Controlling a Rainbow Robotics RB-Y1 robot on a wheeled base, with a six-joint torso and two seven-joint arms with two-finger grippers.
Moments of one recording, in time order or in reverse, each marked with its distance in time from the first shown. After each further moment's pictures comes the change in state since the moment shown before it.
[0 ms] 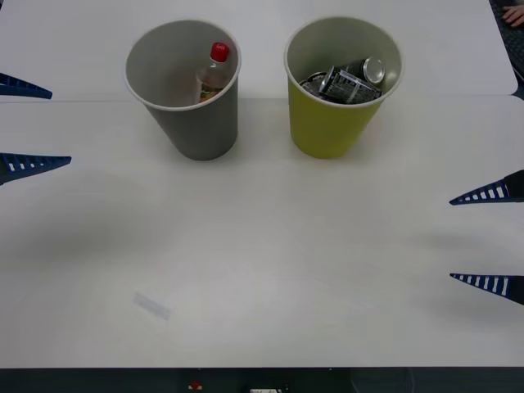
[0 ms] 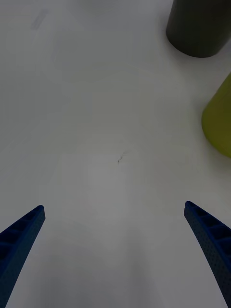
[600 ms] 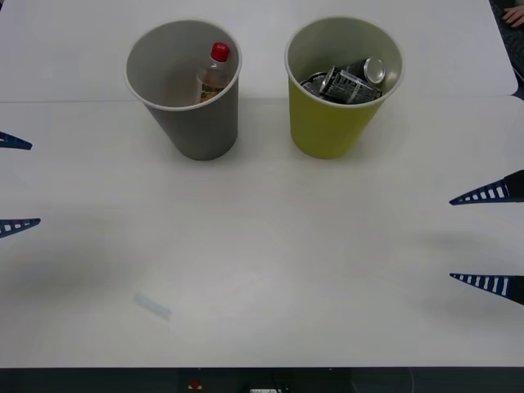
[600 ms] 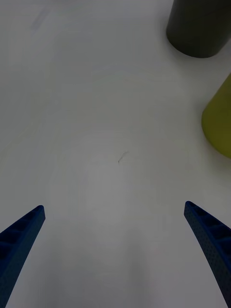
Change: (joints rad) right arm 0.000 0.000 0.000 0.000 0.000 0.000 0.000; left arm 0.330 0.058 0.134 -0.057 0.146 0.001 -0.289
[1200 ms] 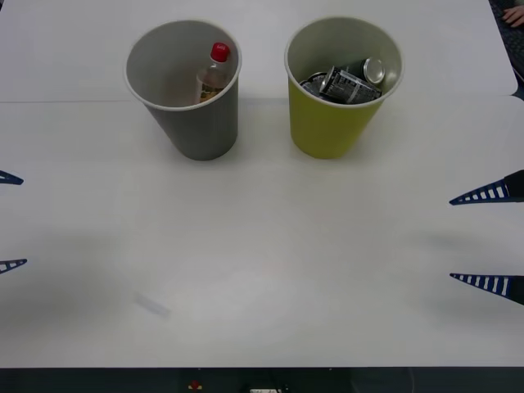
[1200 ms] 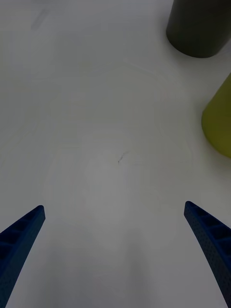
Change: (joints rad) right arm 0.000 0.000 0.000 0.000 0.000 0.000 0.000; left arm 0.246 0.024 0.098 -0.096 0.022 0.051 -0.119
